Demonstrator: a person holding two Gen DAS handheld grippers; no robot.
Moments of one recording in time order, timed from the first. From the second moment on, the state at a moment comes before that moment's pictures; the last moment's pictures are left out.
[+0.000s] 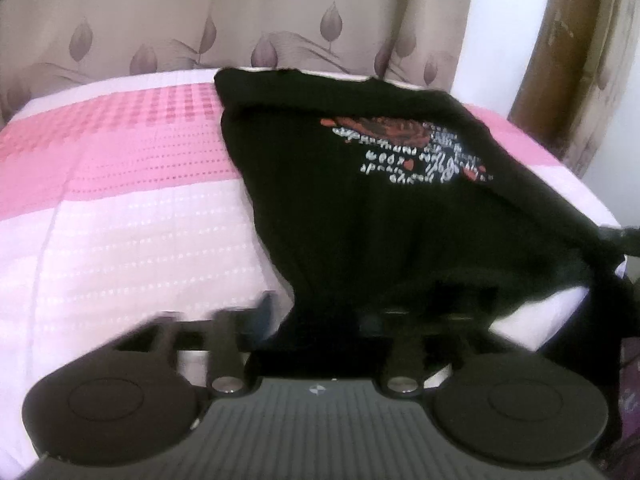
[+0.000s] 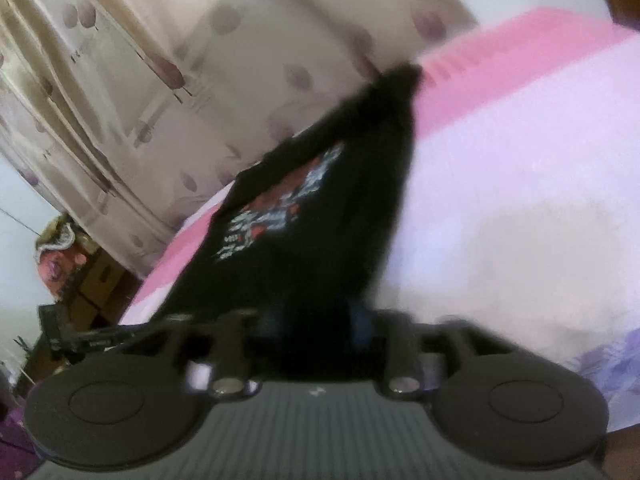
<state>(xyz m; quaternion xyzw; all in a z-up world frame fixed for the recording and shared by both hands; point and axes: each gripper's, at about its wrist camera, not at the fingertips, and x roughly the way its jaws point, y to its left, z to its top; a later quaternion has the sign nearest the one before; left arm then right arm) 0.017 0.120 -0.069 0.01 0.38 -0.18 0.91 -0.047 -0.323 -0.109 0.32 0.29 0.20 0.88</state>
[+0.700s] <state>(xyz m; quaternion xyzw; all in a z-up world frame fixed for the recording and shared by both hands) -0.002 0.149 -0.056 -0.14 0.36 -0.24 0.89 -0.063 -0.318 -0.096 0.38 0.25 0.25 0.85</state>
